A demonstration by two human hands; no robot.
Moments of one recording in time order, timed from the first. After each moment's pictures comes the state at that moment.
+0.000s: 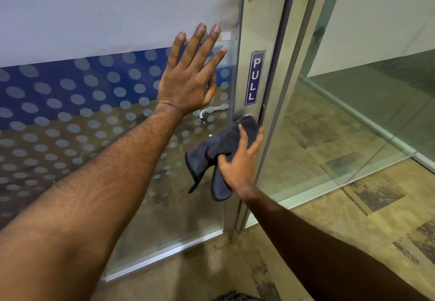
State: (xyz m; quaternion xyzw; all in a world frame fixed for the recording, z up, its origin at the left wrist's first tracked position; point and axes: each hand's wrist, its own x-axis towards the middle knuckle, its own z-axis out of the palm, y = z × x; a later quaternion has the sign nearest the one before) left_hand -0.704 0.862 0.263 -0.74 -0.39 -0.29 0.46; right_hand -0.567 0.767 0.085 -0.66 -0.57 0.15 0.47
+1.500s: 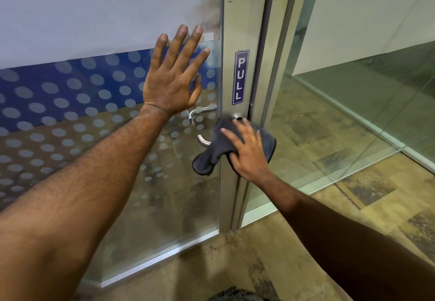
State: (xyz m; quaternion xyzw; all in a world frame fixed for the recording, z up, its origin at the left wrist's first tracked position) left_hand -0.707 0.863 0.262 -0.74 -0.39 -0.28 0.47; right_hand -0.492 0.778 0.092 -0.56 -0.77 -0.01 0.32
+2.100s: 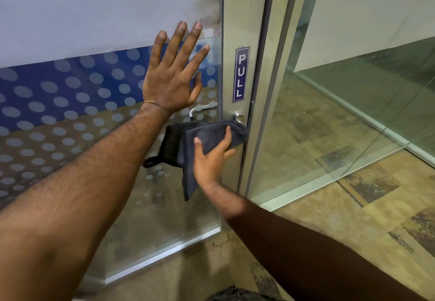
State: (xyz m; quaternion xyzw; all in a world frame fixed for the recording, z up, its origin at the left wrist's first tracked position) left_hand -0.705 0.862 0.262 -0.74 -0.40 -0.28 0.47; right_hand -0.630 0.760 0.119 -0.62 -0.35 0.34 0.61
